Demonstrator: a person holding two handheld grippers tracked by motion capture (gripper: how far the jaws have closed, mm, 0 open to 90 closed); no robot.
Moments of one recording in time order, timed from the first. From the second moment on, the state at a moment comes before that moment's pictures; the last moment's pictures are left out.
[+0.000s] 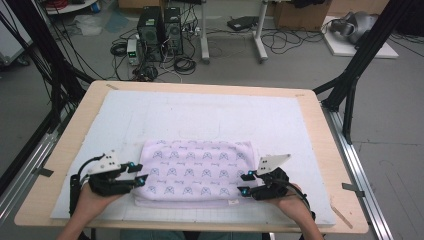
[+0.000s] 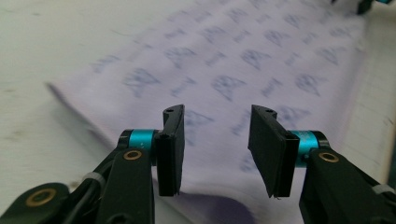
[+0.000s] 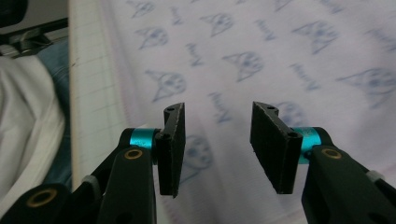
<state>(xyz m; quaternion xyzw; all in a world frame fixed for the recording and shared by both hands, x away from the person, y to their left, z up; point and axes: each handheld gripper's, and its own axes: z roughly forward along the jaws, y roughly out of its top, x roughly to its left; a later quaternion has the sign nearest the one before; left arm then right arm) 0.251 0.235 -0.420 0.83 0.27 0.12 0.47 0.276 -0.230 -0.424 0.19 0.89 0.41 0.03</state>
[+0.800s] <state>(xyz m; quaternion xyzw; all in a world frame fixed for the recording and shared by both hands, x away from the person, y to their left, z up) 0.217 0.251 -0.435 0.85 0.23 0.07 0.47 0.250 -0.242 -0.421 0.16 0.89 0.43 0.00</state>
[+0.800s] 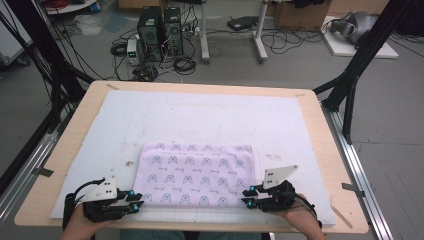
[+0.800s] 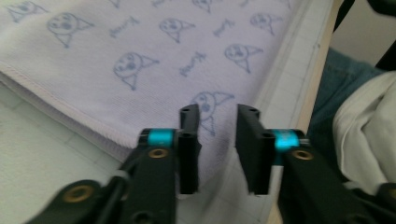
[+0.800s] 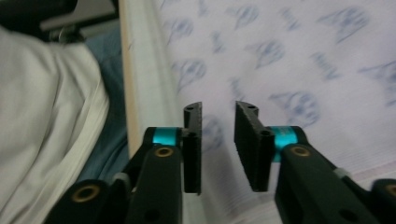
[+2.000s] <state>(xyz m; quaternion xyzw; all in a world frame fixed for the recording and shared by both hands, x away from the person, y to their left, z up) 0.348 0.233 -0.442 0.81 0.39 0.11 0.43 0.375 -0.233 -0.428 0.27 0.89 0.37 0.07</state>
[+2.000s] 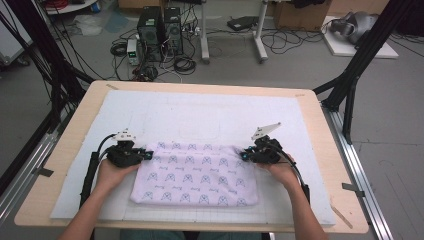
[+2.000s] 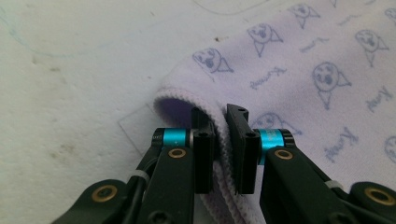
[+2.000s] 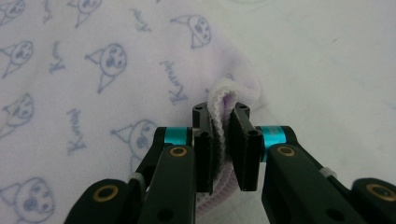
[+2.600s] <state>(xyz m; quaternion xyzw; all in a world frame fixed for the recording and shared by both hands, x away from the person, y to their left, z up) 0.427 0.221 -0.381 0.76 0.42 0.25 0.42 0.437 -0.245 -0.371 0.32 0.83 0.41 0.18</state>
